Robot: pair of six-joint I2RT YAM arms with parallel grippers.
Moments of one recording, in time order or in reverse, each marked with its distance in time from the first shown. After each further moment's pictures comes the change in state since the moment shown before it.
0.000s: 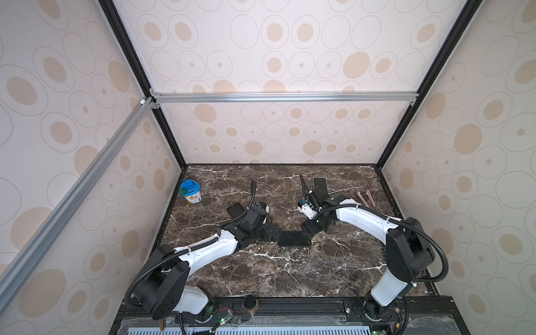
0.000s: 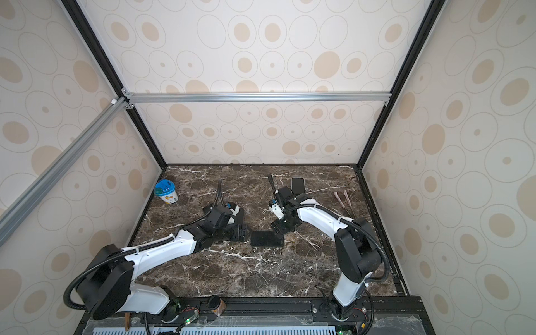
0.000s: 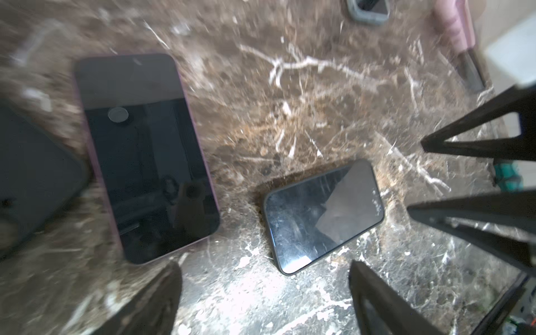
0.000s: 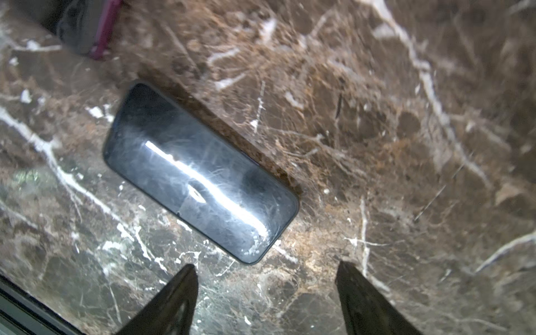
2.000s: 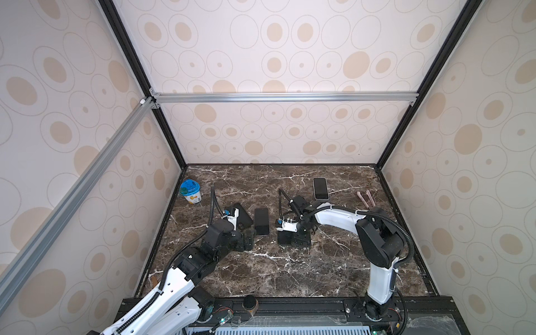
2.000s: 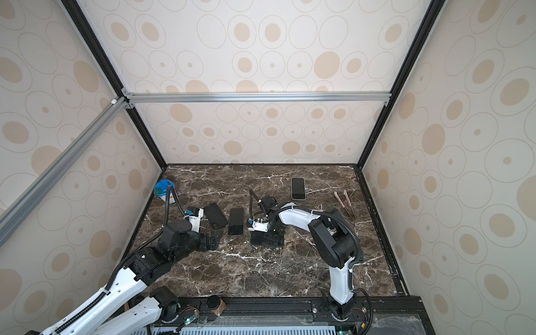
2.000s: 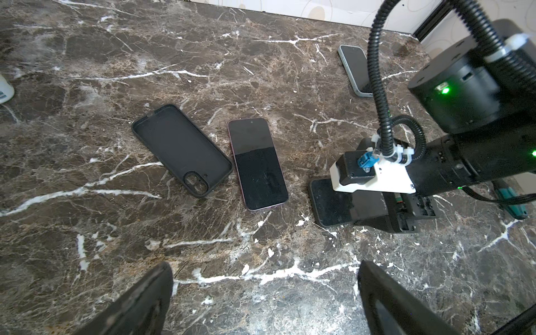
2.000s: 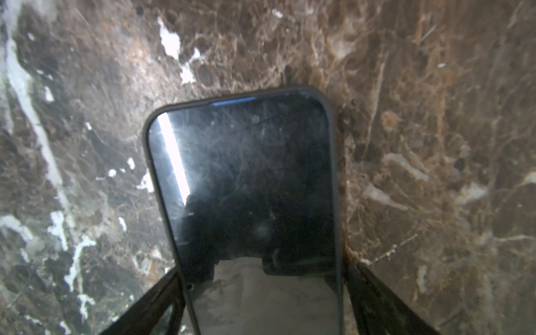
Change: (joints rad) left arm 0.053 -0.630 -0.111 -0.341 -0.185 0.092; right arm 0.113 0.251 0.047 0.129 -0.031 -0.603
